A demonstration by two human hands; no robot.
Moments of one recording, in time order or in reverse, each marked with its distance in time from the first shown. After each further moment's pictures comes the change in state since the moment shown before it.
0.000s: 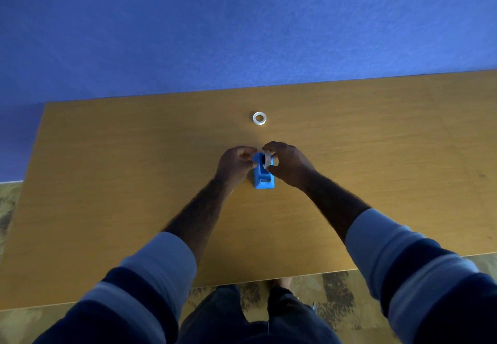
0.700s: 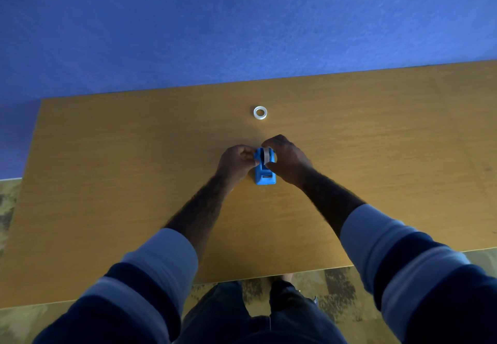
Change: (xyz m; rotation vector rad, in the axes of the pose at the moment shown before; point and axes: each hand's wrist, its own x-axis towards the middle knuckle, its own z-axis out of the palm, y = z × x) left_hand 0.005 -0.009 0.003 0.063 -0.054 -0.054; right_hand 0.008 0.006 0.018 -0.071 0.045 -0.011
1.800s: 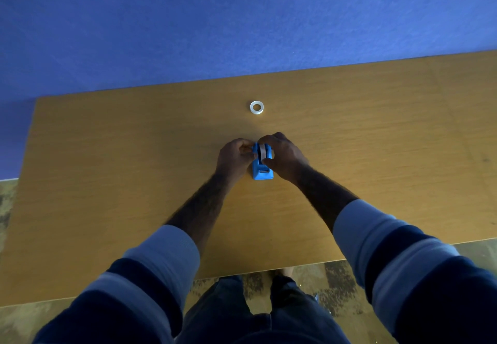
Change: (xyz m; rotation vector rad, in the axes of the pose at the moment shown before) left_hand -0.001 -0.002 0.007 0.076 0.086 0.104; right_hand -0.006 0.000 0.004 0.051 0.023 0.005
